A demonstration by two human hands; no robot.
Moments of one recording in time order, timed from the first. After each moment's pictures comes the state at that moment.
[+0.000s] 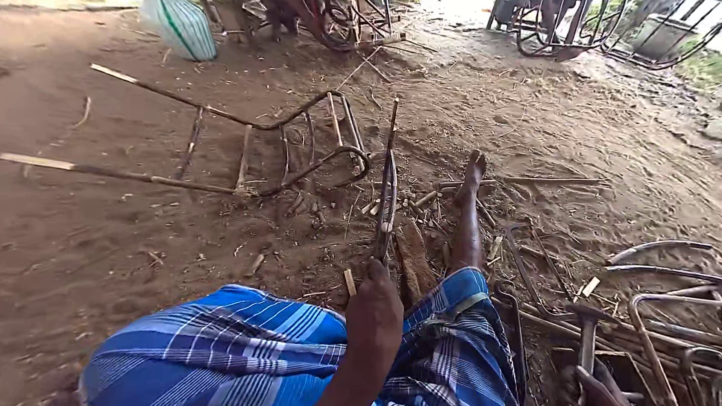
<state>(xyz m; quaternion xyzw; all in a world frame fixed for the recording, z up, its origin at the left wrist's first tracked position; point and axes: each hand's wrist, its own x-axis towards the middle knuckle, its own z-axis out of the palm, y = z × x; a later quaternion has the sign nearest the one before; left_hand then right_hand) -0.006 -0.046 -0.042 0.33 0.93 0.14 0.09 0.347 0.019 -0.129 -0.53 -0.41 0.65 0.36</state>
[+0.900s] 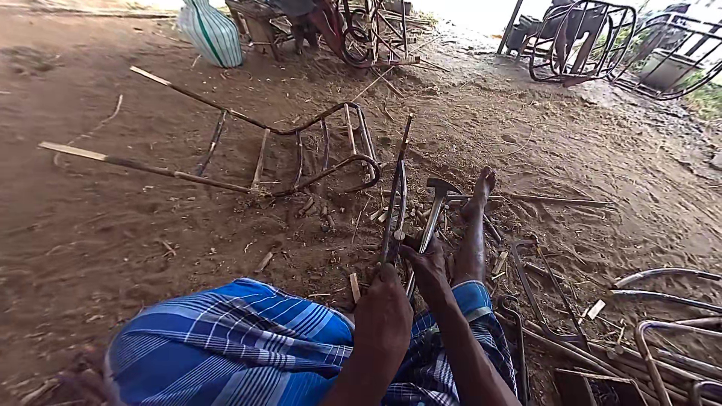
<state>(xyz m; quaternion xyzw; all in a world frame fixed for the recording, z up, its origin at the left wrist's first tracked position) -0.007 -0.048 -0.034 0.34 0.92 0.16 0.08 0.004 0.083 -0.113 -0.26 -0.54 0.71 0.38</state>
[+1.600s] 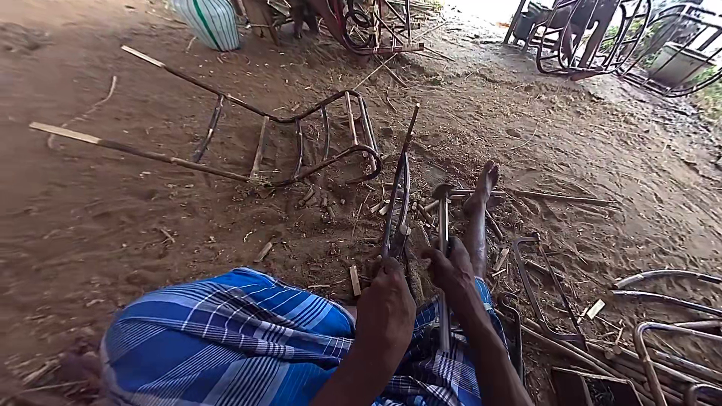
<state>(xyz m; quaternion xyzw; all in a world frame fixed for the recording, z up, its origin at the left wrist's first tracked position) -0.007 -0.046 -0.031 0.34 0.92 0.14 0.12 0.058 0.081 -0.079 -0.44 -0.64 0.59 0.23</state>
